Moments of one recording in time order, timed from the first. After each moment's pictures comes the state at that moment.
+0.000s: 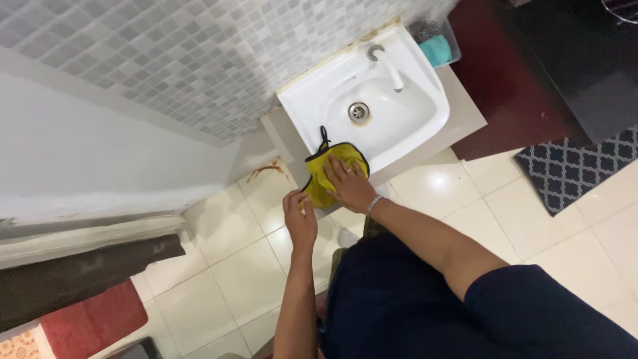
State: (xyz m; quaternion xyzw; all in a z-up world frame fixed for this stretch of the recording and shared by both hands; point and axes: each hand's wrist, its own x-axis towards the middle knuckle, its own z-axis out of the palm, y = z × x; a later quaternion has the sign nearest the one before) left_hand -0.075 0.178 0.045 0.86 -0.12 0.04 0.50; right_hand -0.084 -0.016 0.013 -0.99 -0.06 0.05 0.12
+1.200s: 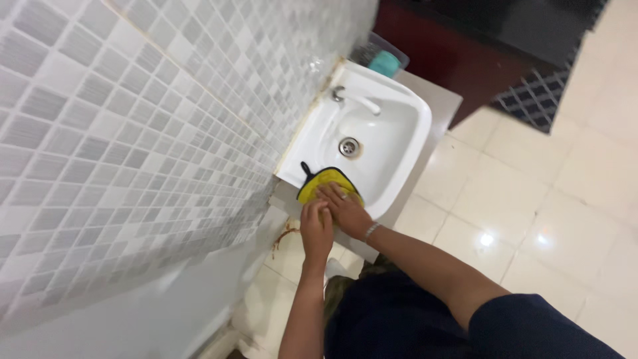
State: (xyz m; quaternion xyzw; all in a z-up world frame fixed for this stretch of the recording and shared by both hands) left_hand 0.115 0.160 0.066 0.77 -0.40 -0.13 0.48; right_hand 0.029 0.048 0.023 -0.94 0.21 0.00 0.27
